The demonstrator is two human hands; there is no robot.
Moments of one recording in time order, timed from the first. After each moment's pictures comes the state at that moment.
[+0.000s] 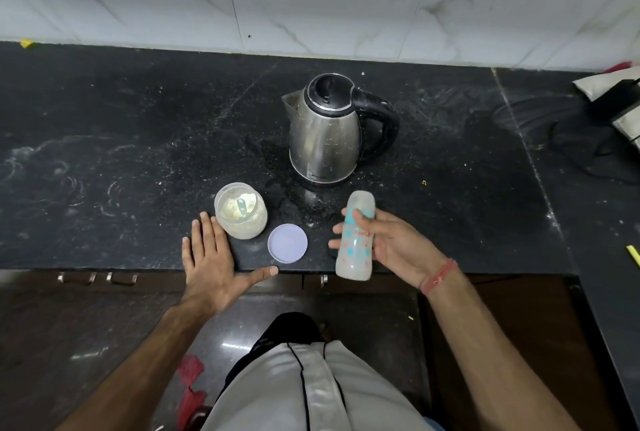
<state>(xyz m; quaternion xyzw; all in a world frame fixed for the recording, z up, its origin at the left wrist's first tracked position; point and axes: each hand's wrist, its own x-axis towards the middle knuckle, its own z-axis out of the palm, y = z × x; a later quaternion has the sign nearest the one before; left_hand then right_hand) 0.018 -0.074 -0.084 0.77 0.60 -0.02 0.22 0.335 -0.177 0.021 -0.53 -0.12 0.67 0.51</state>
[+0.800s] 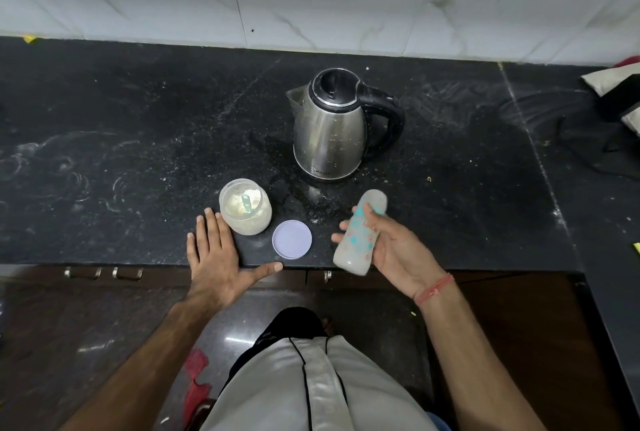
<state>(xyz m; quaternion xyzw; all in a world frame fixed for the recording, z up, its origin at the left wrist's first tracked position) 0.019 -0.074 -0.085 0.77 0.60 -0.02 0.21 0.323 -0.187 0.005 -0.49 -0.07 0.68 0.55</state>
